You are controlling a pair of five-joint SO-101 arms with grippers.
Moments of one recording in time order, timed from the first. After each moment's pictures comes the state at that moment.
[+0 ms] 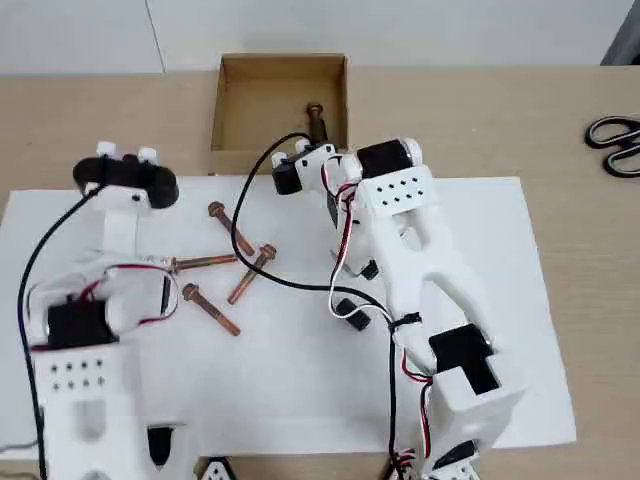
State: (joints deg) left arm -11.3 -45.2 37.8 79.3 -9.0; right arm -21.9 12.3 -11.5 96.7 24.5
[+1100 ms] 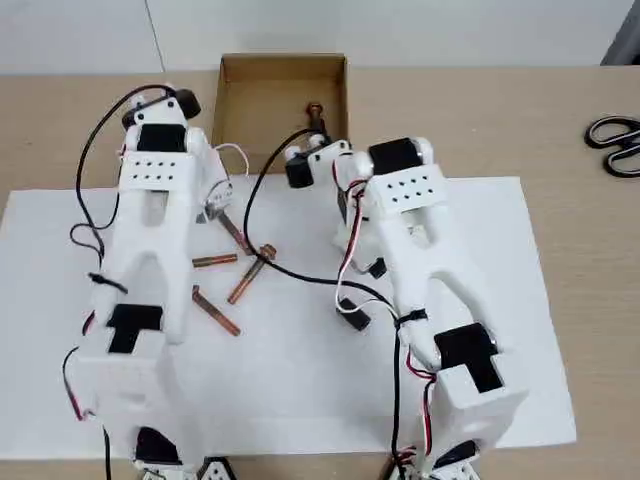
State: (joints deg) left arm -0.9 24.2 -20.9 90.4 33.0; right arm -19.2 12.3 -11.4 96.7 22.6
